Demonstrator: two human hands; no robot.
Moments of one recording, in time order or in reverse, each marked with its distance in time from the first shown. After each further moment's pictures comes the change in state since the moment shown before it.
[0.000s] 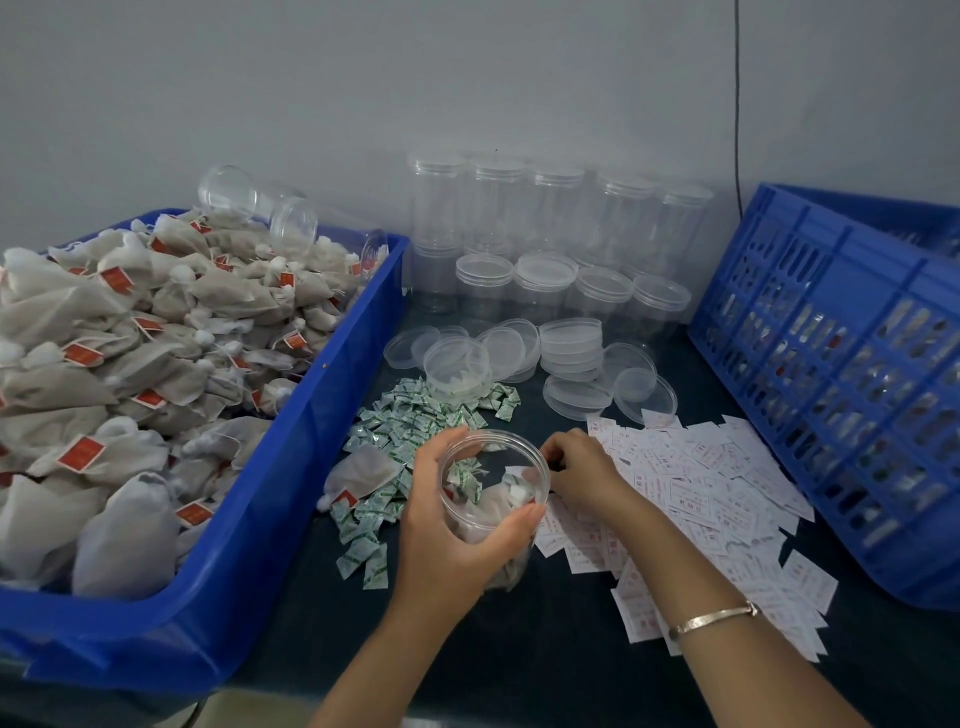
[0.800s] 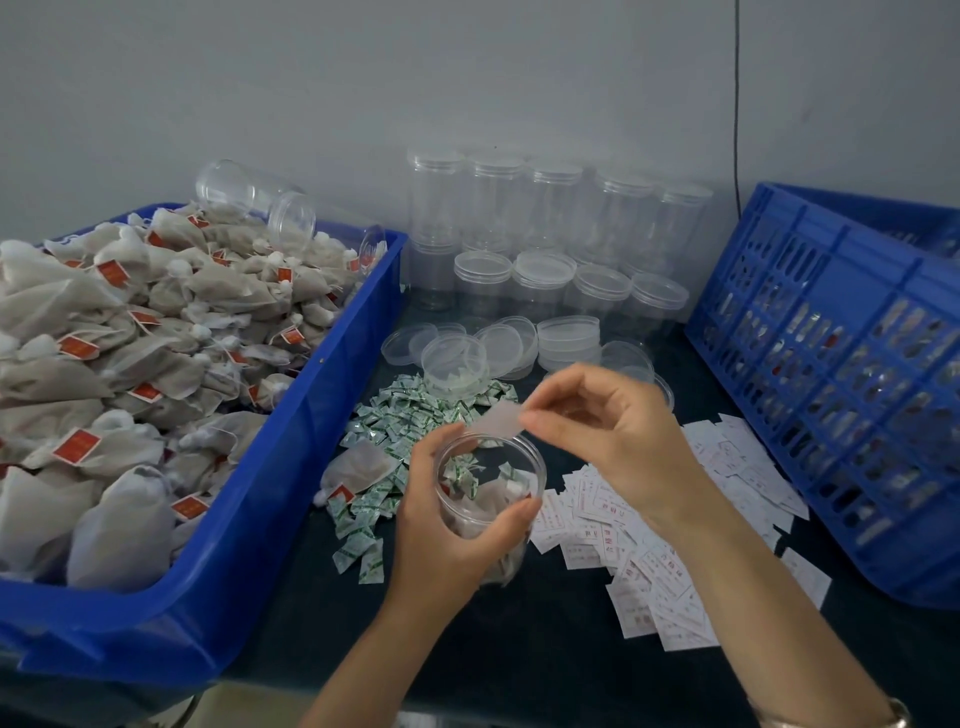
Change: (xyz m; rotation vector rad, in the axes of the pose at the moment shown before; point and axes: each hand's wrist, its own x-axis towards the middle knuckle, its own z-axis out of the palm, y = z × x) left_hand -0.001 -0.004 0.001 -0.017 0.011 0.004; right_hand -0.087 -0.063 -0.076 0.717 0.079 -0.449
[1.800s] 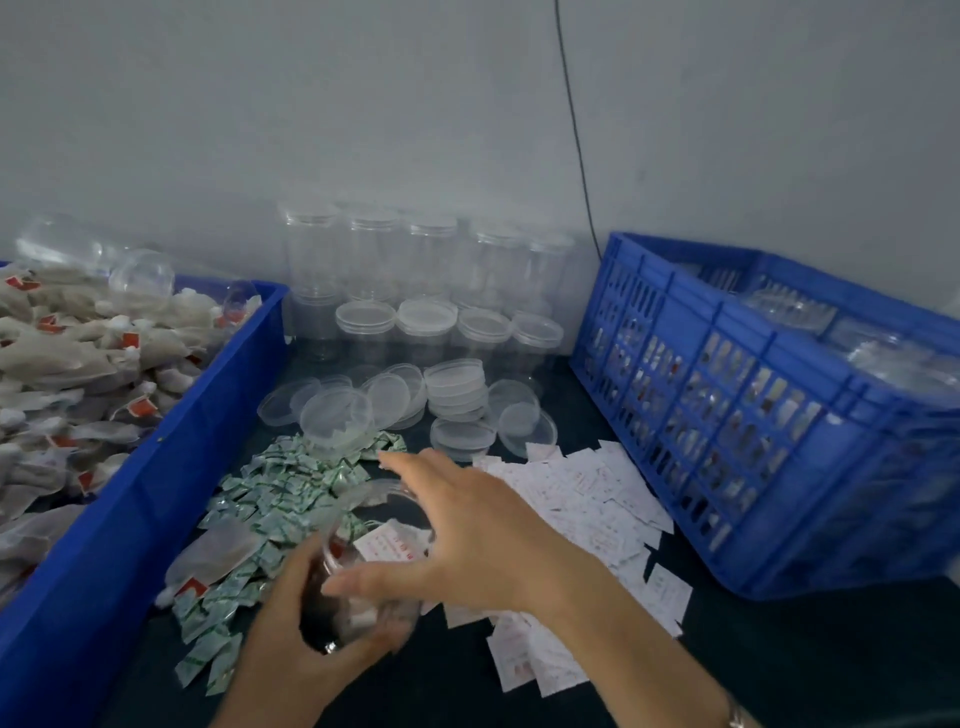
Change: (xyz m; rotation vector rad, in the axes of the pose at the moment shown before) left_hand -0.007 -0.008 -0.002 -0.022 -0.218 -0.149; right_hand -0.011 -0.006 -0.009 -0.775 -0.359 0.066
